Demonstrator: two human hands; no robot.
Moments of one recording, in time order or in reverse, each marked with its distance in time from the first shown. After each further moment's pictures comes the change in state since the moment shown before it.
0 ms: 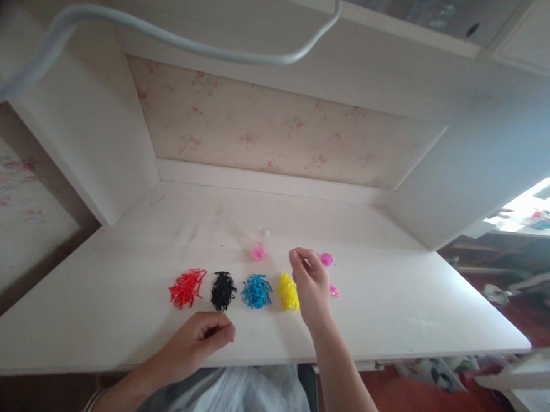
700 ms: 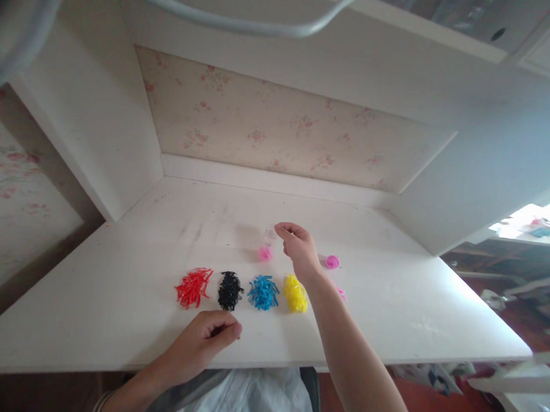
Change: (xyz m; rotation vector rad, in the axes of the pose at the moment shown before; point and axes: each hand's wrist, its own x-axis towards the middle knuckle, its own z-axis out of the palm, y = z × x) left_hand -0.002 0.000 -0.005 0.021 0.028 0.024; right_hand 0.061 -0.014 0.048 0.012 -0.209 0.225
